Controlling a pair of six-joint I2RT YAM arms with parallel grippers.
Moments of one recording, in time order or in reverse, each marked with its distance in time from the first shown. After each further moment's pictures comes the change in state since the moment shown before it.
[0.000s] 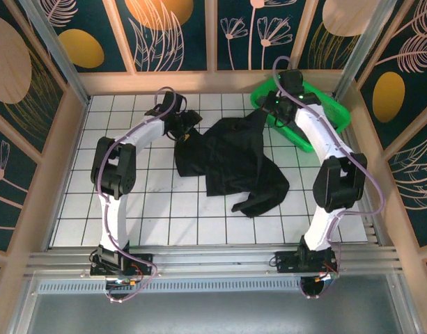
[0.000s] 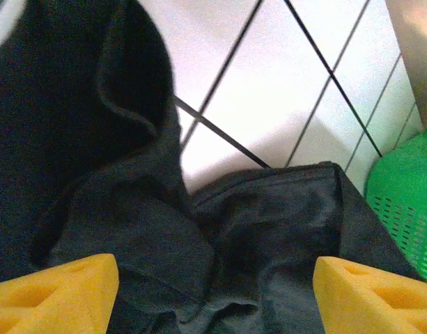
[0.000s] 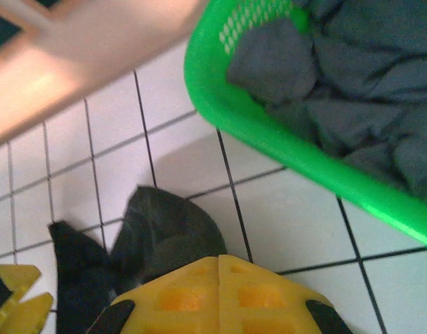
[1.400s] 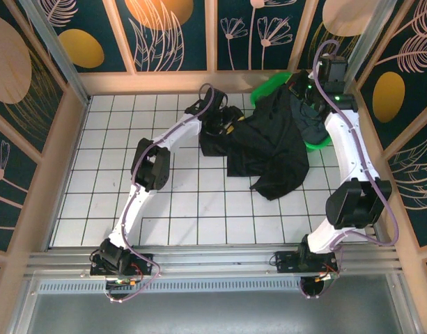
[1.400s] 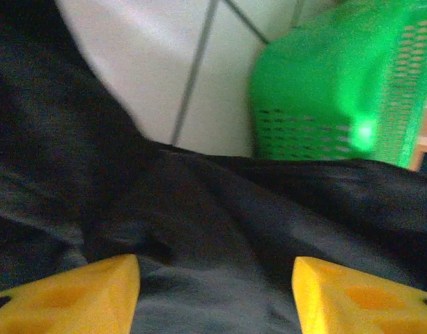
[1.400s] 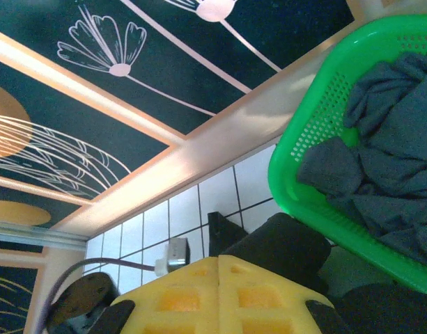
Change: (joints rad) left arm -0.194 0.414 0.600 -0.041 0.124 -0.090; right arm -0.159 -0.193 -0.023 0.144 -0.227 0.085
